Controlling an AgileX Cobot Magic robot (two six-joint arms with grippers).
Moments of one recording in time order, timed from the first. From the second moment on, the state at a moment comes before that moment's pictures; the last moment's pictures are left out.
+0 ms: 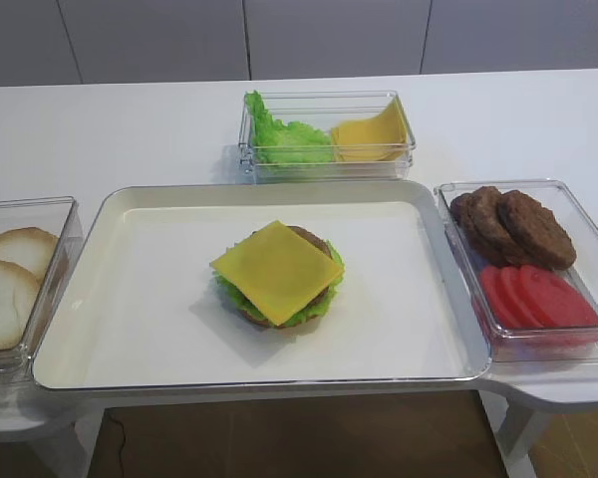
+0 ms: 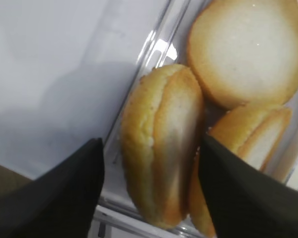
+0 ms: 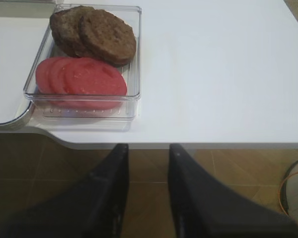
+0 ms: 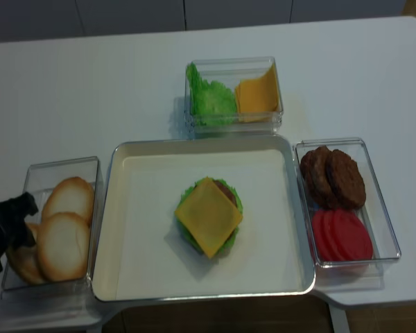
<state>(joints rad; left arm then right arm) 0.13 1.17 -0.75 0.01 0.88 -0.48 0.08 -0.02 -0.48 0.00 1.14 0.00</state>
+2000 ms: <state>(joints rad) 0.13 1.18 -0.75 0.00 0.84 -0.44 0.08 -0.02 -0.48 0.00 1.14 0.00</state>
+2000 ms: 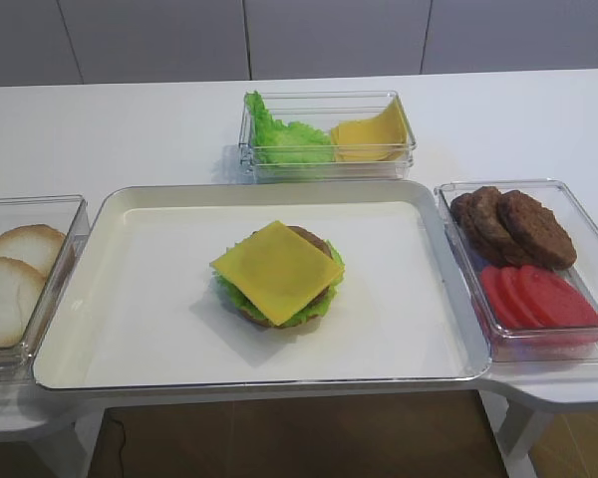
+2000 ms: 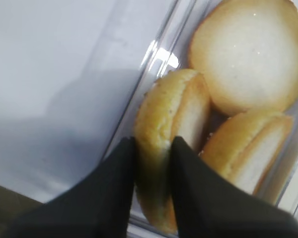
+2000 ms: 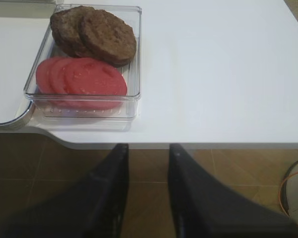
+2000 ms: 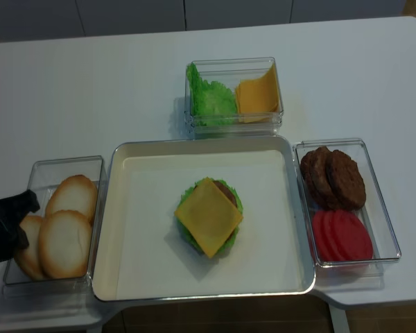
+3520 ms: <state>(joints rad) 0.13 1.07 -0.97 0.13 0.98 -0.37 0.08 -0.02 -0.48 0.00 1.14 0.01</state>
